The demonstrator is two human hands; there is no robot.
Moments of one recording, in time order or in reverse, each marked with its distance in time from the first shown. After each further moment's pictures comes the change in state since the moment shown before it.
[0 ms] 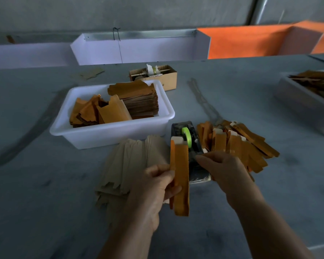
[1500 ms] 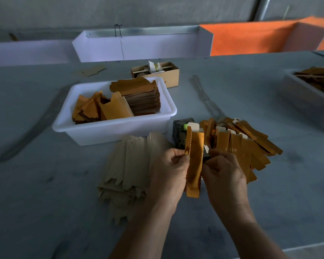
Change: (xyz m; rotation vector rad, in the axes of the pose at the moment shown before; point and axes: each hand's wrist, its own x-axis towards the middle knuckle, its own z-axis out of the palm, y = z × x) left_hand 0.014 -0.005 0.027 0.348 -0.061 0.276; right_hand -0.020 0.013 0.023 -0.249 0.337 -0.247
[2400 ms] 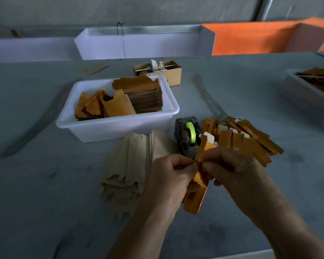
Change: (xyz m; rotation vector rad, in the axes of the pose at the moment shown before) left_hand -0.029 0.018 -0.017 -0.050 -0.086 -0.019; right_hand -0.002 -0.033 -0.051 0.172 -0.439 -0.125
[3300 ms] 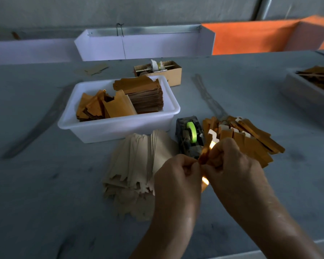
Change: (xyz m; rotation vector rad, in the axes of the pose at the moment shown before) left_hand -0.009 -0.007 0.014 0.274 0.213 0.212; right_hand 0.000 -0.016 0.012 -0.382 0.209 0.050
